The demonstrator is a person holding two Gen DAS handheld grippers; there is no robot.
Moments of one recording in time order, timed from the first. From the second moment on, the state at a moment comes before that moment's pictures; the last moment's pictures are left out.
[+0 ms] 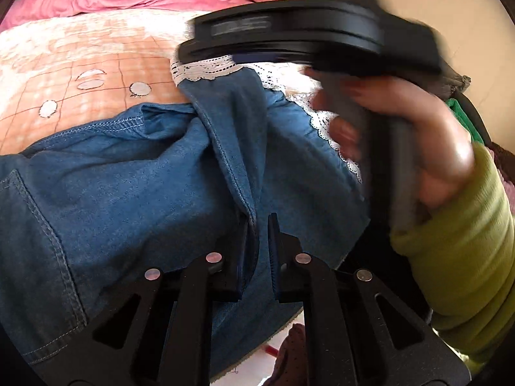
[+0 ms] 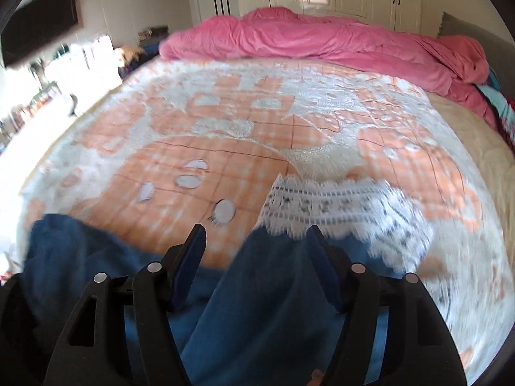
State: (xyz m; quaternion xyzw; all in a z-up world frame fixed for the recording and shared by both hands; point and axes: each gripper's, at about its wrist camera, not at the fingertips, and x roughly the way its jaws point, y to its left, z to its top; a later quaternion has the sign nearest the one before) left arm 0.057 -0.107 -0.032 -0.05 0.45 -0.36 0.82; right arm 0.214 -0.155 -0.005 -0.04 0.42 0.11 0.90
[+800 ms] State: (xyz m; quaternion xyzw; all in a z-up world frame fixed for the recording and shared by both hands) left arm 0.061 -0.088 -0.031 -0.04 0.43 -0.34 0.83; right arm 0.176 -0.253 0.003 0.13 0.37 0.06 0.92
